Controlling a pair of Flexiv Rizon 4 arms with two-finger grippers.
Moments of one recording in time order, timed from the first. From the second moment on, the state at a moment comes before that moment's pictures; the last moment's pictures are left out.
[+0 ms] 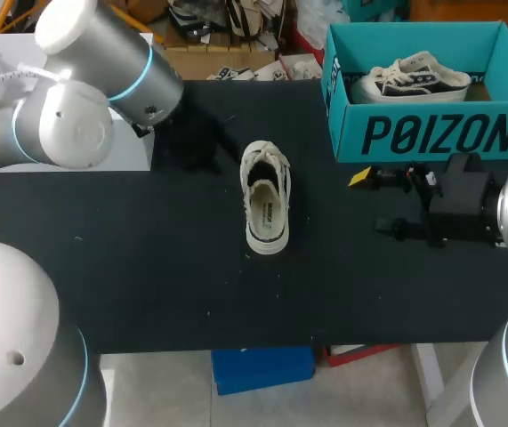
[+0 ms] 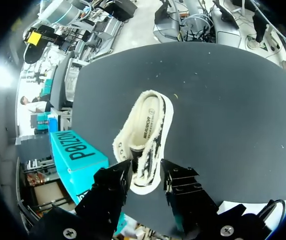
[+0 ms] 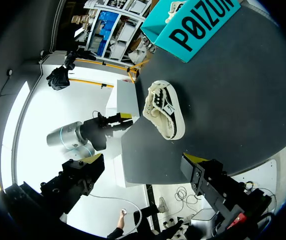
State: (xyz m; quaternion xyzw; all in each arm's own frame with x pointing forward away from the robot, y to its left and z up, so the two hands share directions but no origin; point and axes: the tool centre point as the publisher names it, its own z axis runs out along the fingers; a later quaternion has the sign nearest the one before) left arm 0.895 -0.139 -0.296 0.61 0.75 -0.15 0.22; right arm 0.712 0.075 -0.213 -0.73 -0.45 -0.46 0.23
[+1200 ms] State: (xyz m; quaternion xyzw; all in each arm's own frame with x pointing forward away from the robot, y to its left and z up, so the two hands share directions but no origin) left arm 0.911 -0.168 -0.347 0.71 0.70 -0.06 0.10; right arm 0.712 0.075 -0.213 -0.73 -0.45 -0.46 0.23
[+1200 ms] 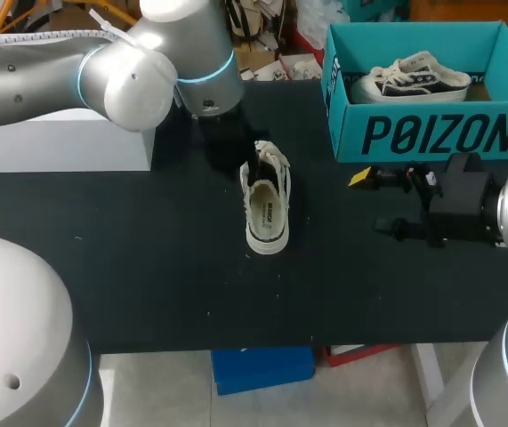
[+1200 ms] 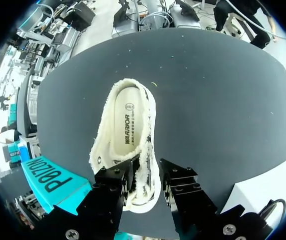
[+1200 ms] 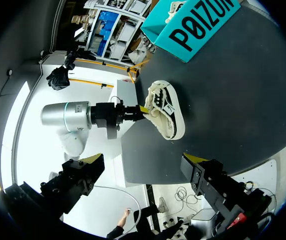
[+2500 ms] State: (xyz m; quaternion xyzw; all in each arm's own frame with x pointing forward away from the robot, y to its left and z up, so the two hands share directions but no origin) left arm 0.922 -0.170 -0.404 0.72 0.69 -0.02 0.07; right arm 0.712 0.075 -0.213 -0.73 -0.45 -0.46 0.23
